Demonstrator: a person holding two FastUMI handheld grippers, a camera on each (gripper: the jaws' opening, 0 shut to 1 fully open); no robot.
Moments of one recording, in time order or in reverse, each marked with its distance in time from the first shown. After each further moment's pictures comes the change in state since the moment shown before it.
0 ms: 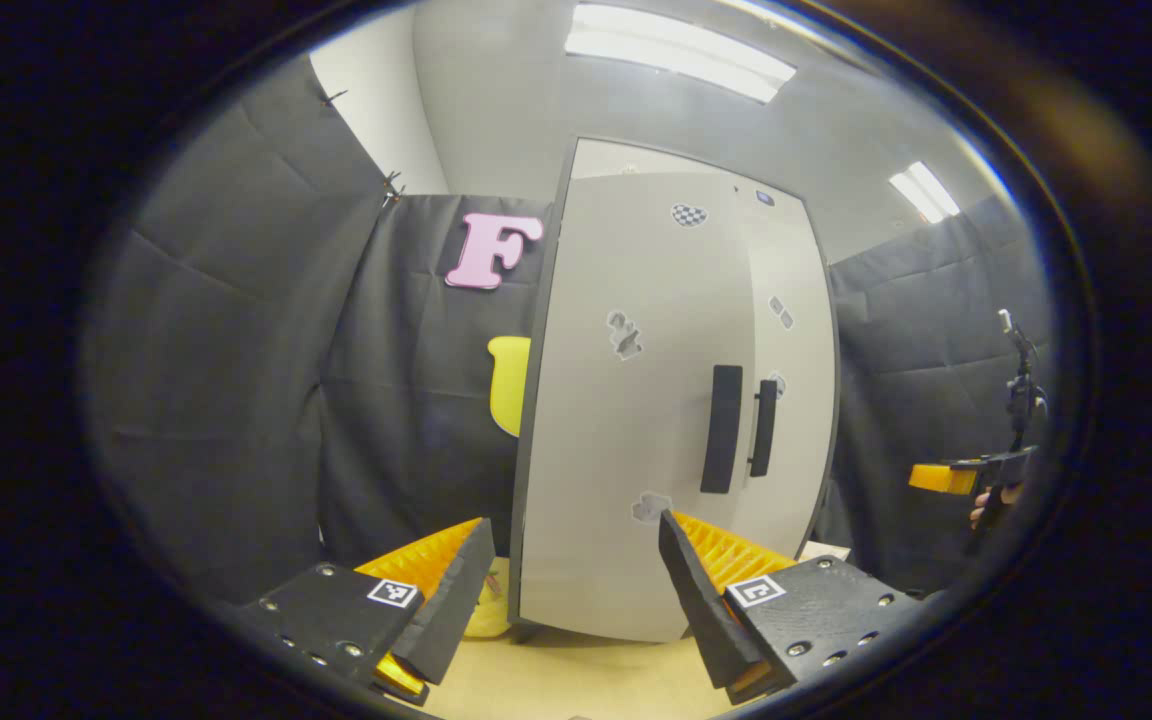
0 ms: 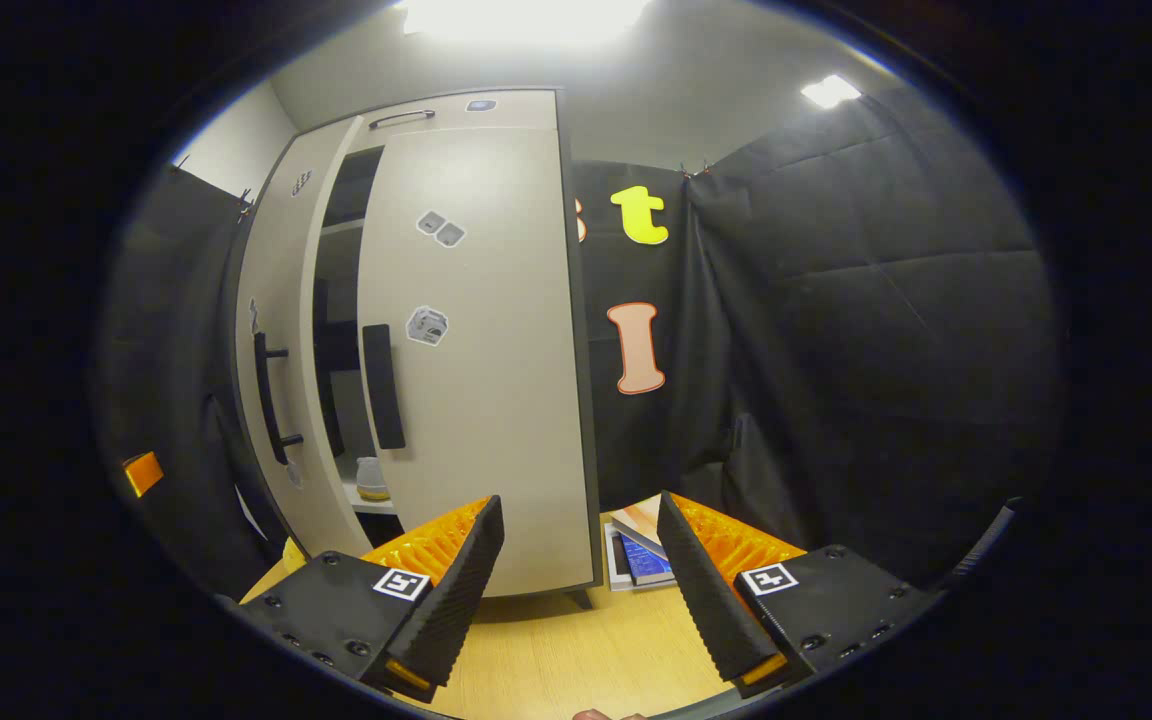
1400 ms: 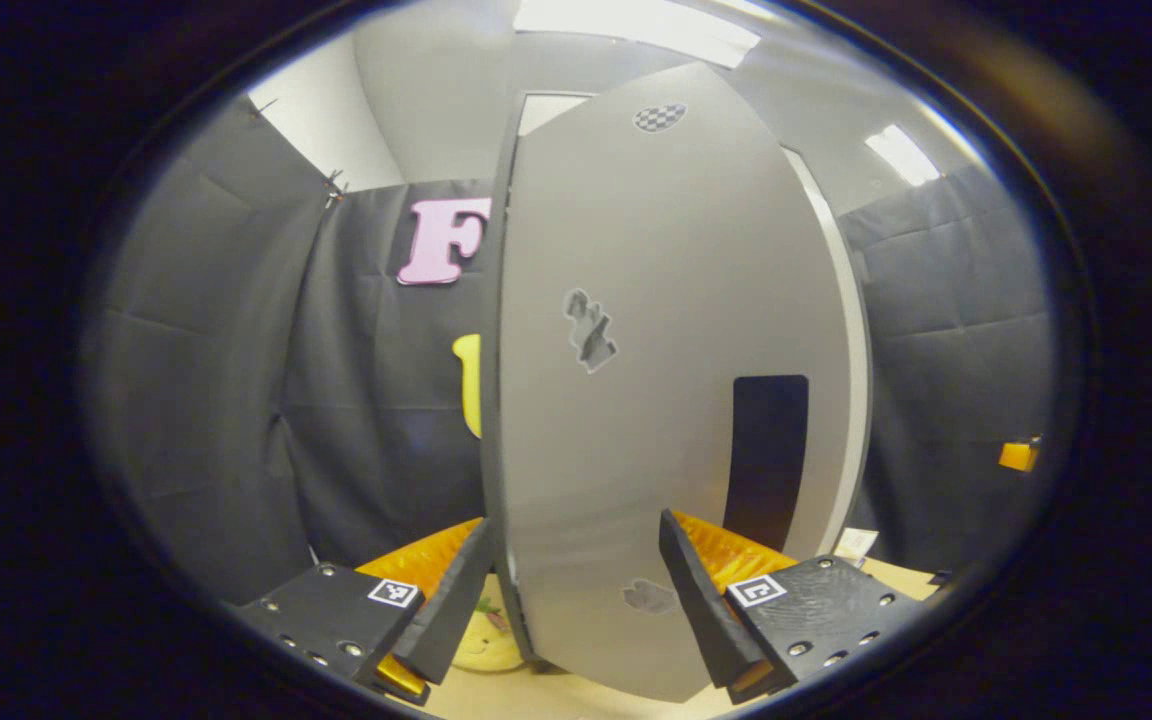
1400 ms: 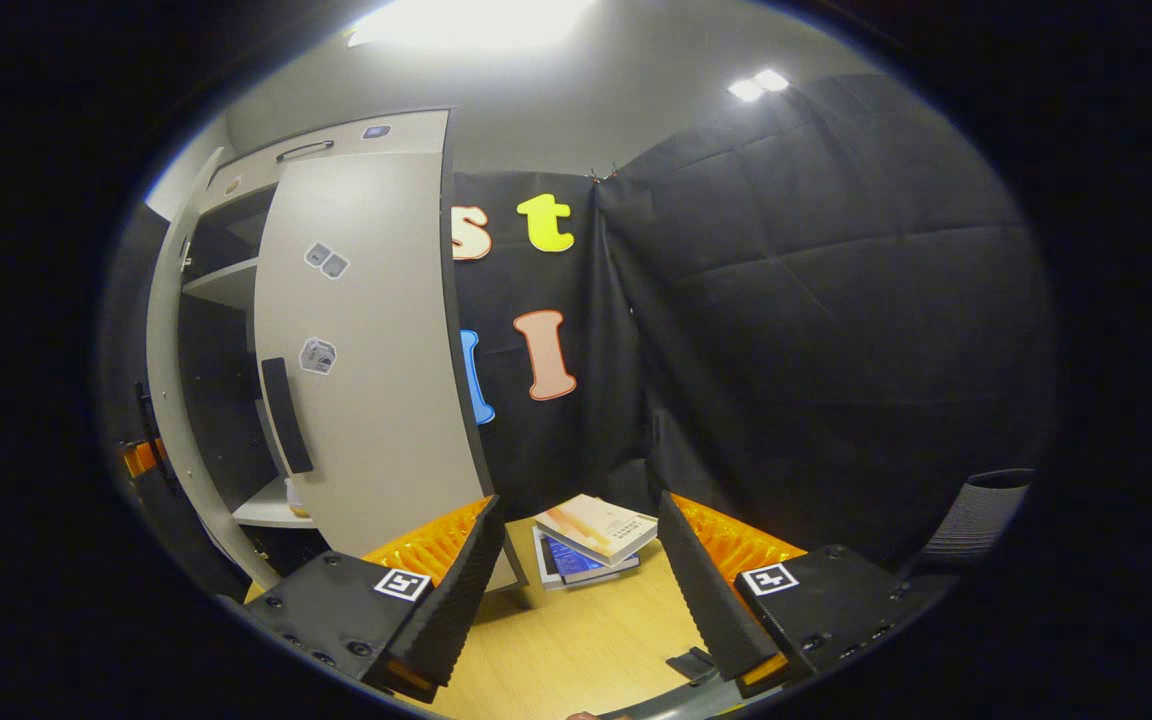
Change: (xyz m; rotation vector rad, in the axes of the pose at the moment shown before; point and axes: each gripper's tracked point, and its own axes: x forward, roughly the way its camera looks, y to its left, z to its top) left arm 0.049 -0.009 0.001 0.094 0.059 -0.071; right arm -0.040 -0.113 0.015 0.094 -0.008 -0.252
